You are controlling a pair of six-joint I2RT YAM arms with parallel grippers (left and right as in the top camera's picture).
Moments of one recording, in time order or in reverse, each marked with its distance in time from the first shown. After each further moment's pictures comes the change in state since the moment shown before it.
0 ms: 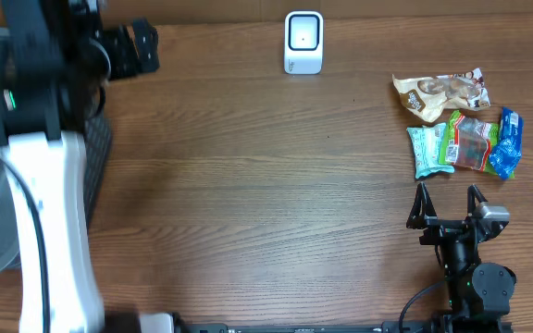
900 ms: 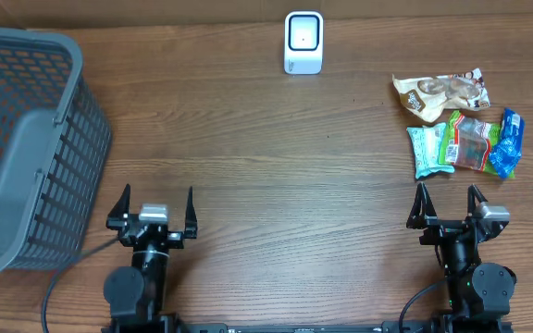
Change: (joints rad) left arm 0.000 -1.421 -1.772 0.953 0.001 0.277; right arm 0.000 -0.002 0.000 0.000 0.000 0.000
